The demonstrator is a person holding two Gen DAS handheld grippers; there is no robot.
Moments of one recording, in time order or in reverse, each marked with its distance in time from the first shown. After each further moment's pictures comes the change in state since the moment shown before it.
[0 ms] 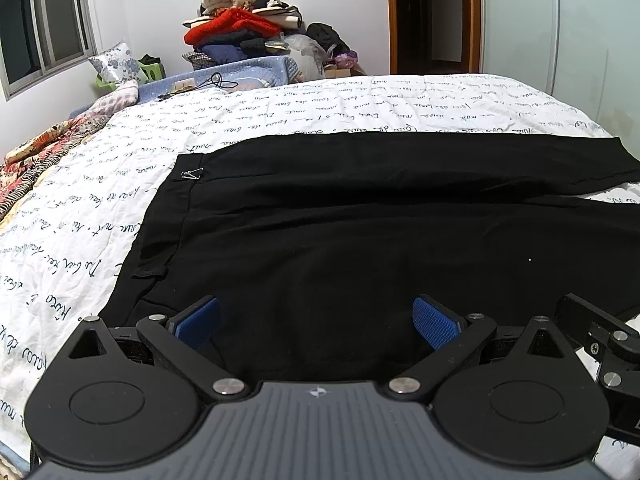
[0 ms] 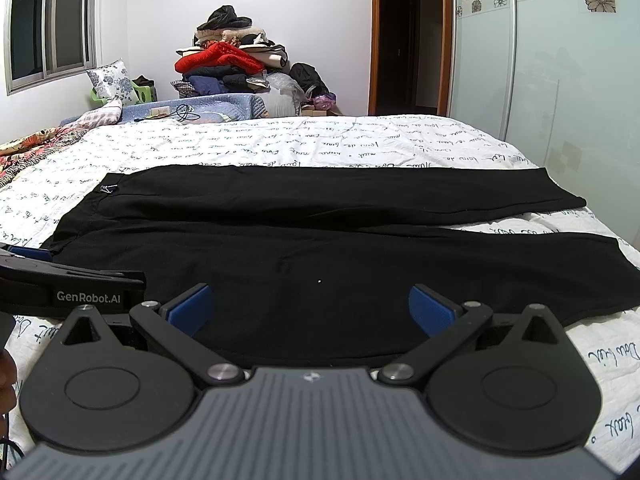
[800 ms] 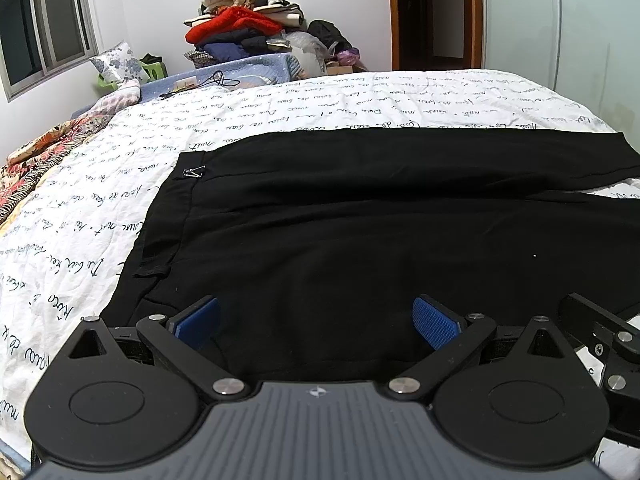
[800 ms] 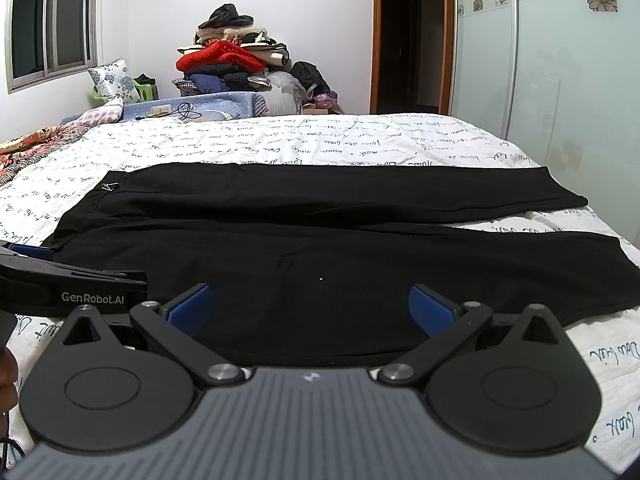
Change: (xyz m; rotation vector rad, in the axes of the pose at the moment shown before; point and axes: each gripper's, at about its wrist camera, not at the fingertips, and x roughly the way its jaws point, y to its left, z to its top) left arm 0.003 0.003 -0.002 0.001 0.009 0.007; right arm 0.000 0.000 0.000 0.000 0.005 0.002
